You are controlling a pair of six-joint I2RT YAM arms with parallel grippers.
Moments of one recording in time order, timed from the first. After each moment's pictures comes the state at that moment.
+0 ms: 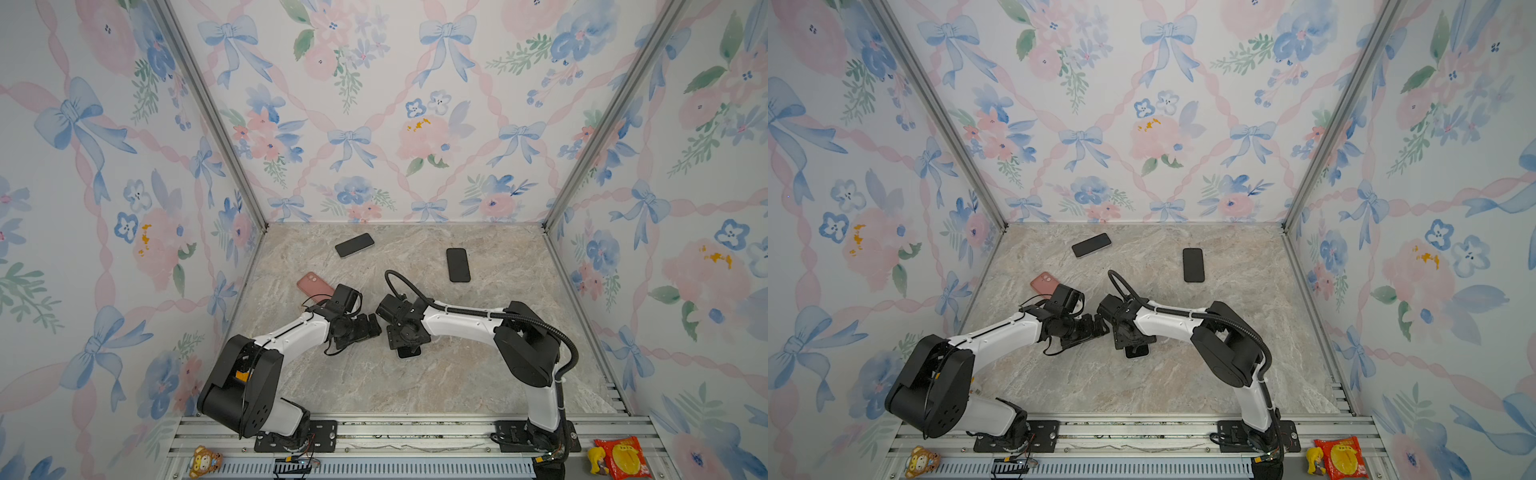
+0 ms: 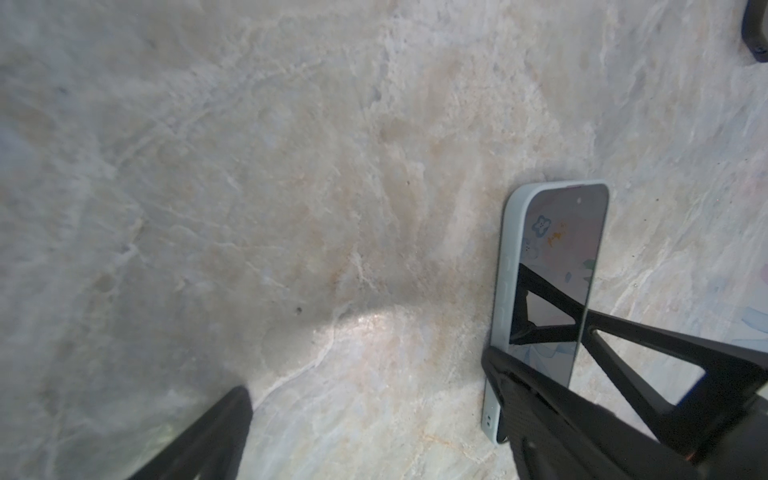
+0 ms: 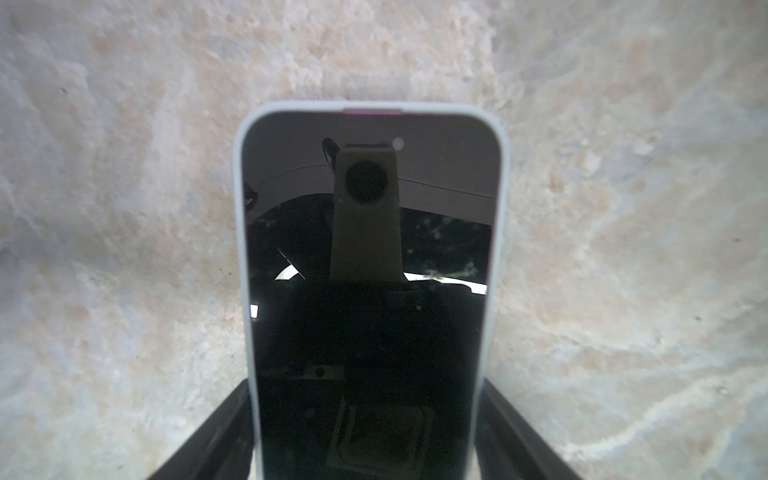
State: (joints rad) left arm -0.41 1.44 0.71 -0.42 0.26 -0.65; right arm 0.99 2.01 1.40 -0.75 0.20 0.74
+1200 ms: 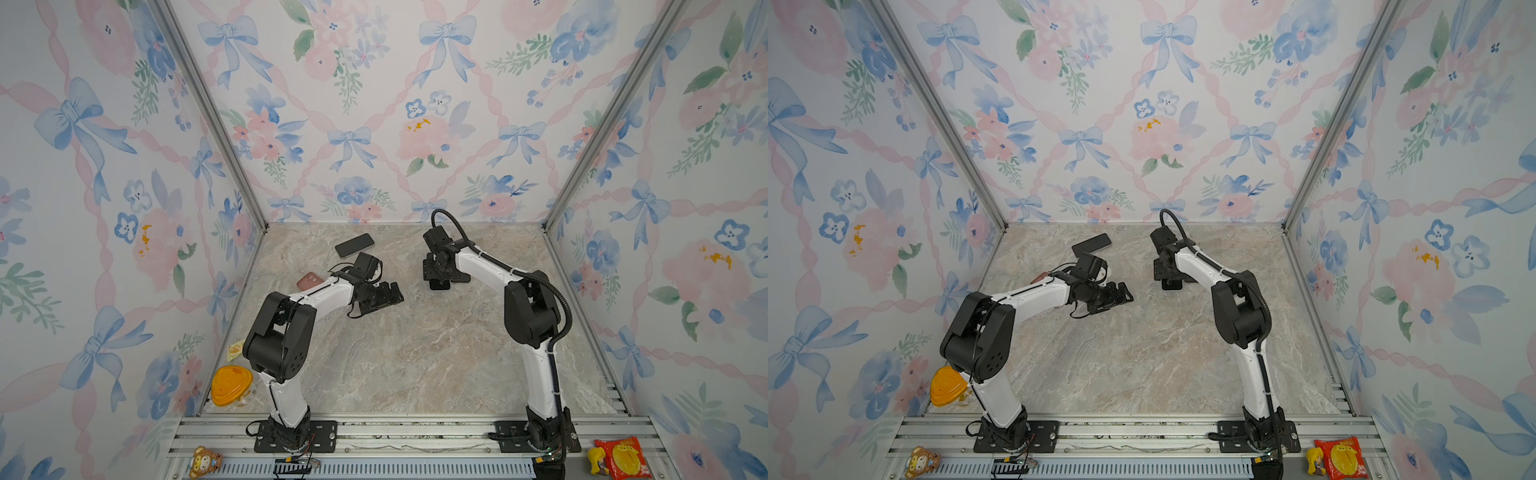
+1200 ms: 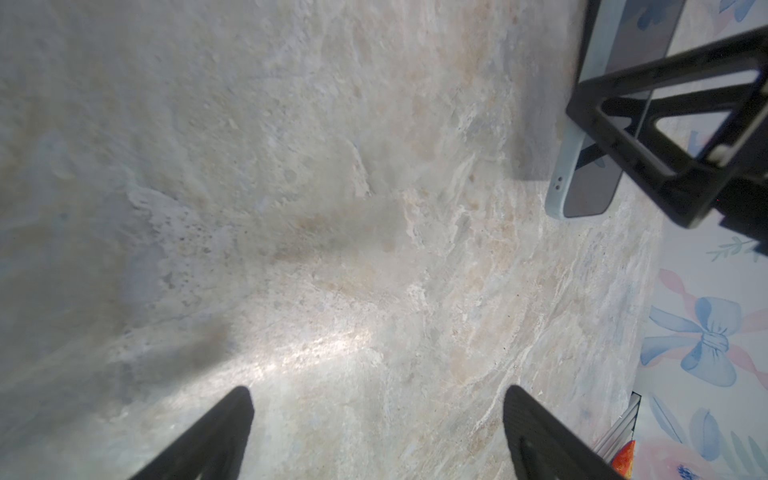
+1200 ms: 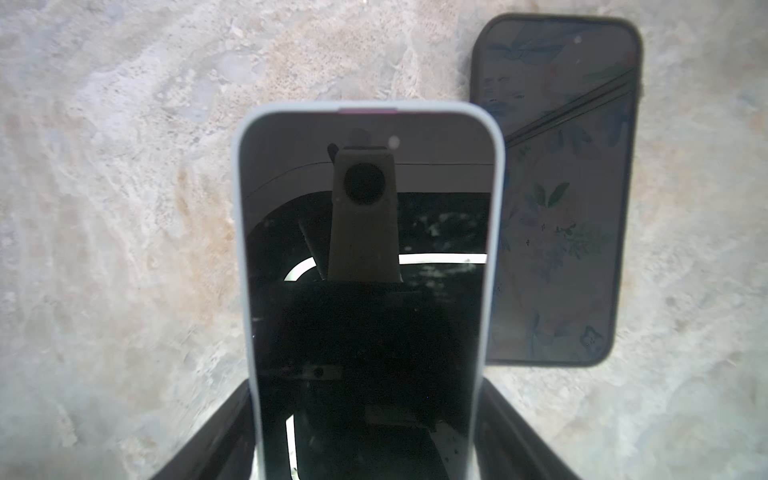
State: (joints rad) left arm -0.44 1.81 1.15 -0.40 0.36 -0.62; right arm 0.49 2.23 1.84 -0.80 0.21 0.40
